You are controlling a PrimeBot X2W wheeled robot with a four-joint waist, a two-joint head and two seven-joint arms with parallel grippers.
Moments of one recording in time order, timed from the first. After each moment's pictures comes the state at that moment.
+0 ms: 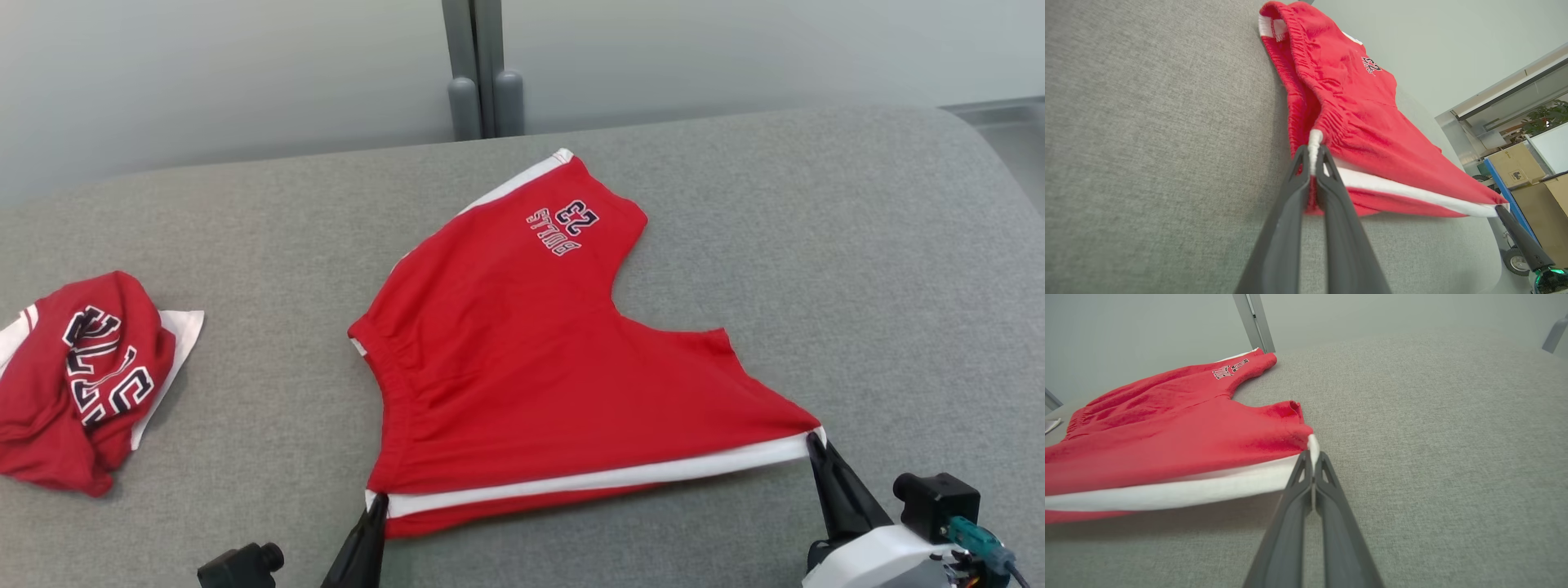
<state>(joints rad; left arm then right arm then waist) 0.01 0.23 -0.48 0.33 -1.00 -0.13 -0.26 -0.02 -0.08 0.02 0.34 0.27 0.13 -0.26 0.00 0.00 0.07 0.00</state>
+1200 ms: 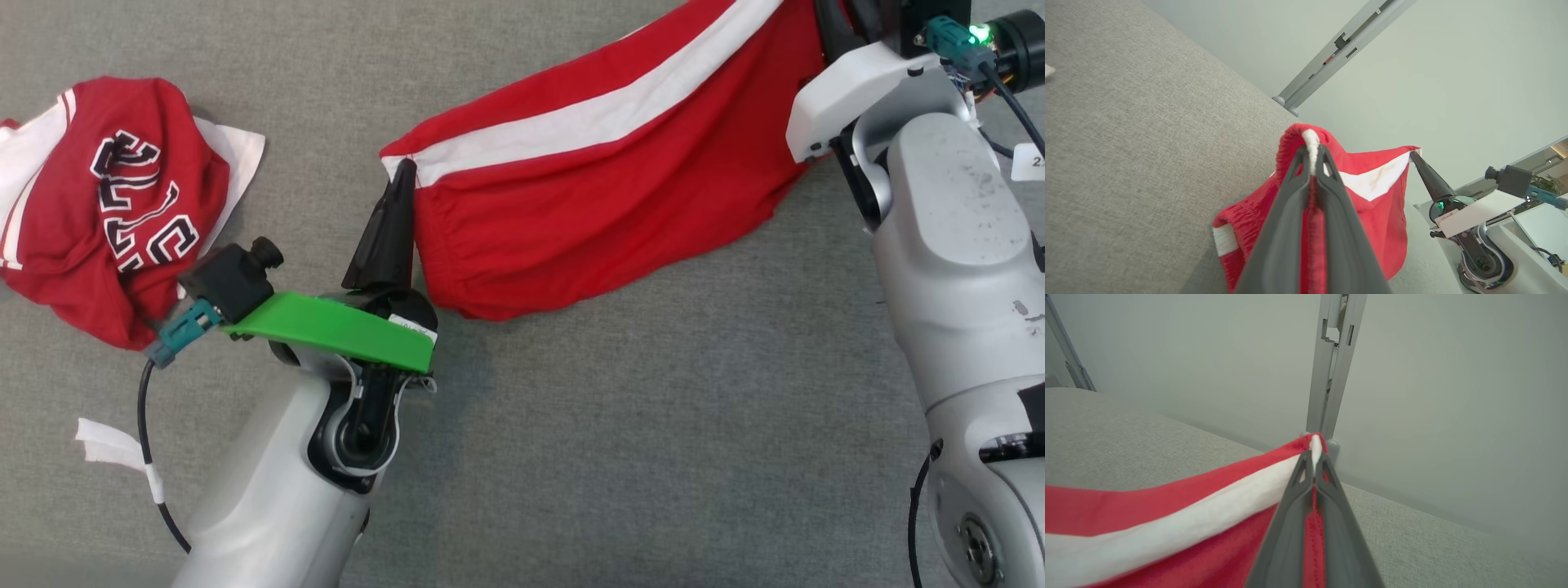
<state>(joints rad) -0.51 0.13 -0.49 0.26 -1.11 -0.13 -0.26 -1.05 -0.09 0.00 0.84 -0.13 0.13 -0.25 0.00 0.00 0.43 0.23</state>
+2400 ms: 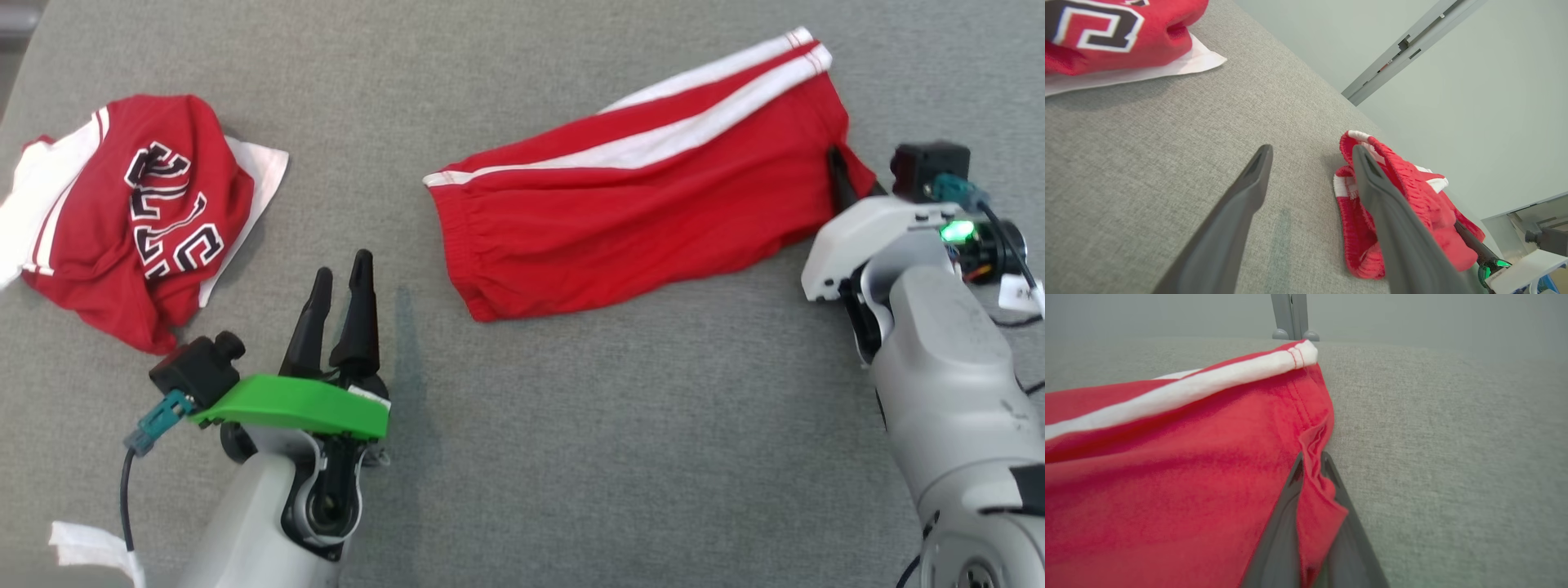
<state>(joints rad) -0.36 0.10 -0.34 0.35 -0.98 -0.13 -0.26 -0.92 -0.06 -0.29 1.11 -0.19 0.13 -0.26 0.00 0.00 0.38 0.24</state>
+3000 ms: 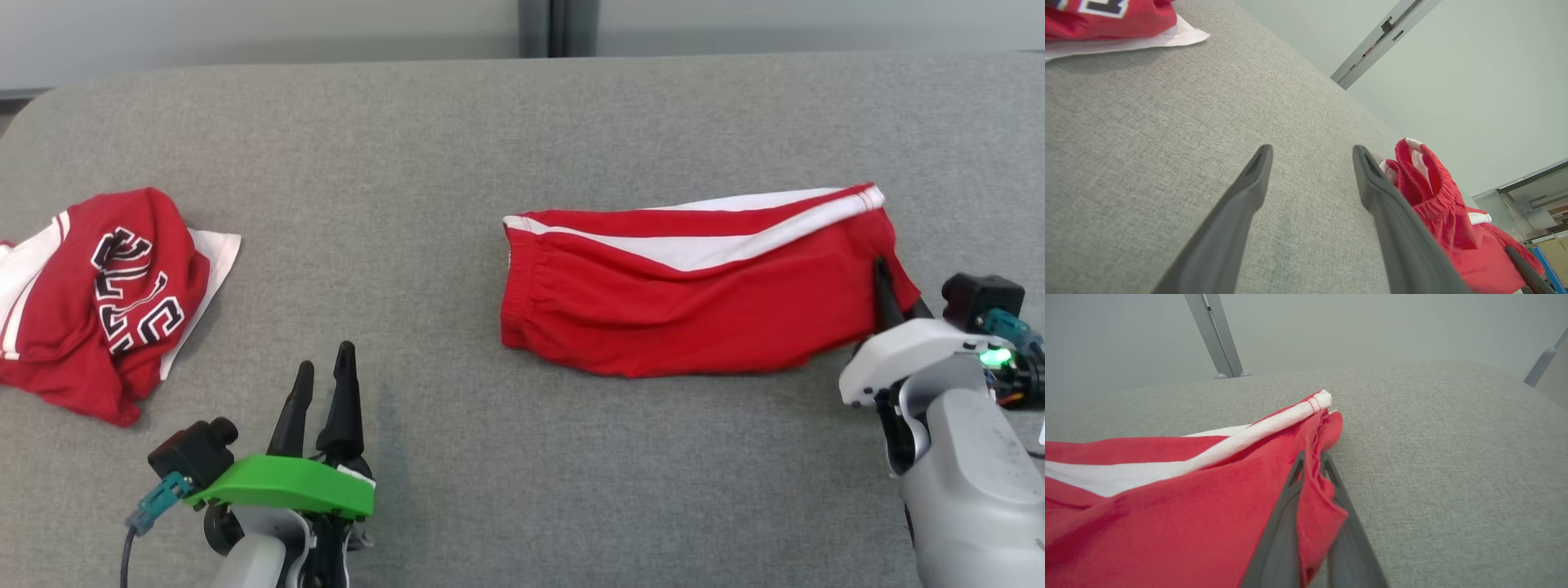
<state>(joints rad) -0.20 0.11 -0.28 0.39 -0.91 -0.13 -0.26 -0.55 -0.09 -0.24 0.81 0.05 0.13 -0.26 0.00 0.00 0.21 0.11</state>
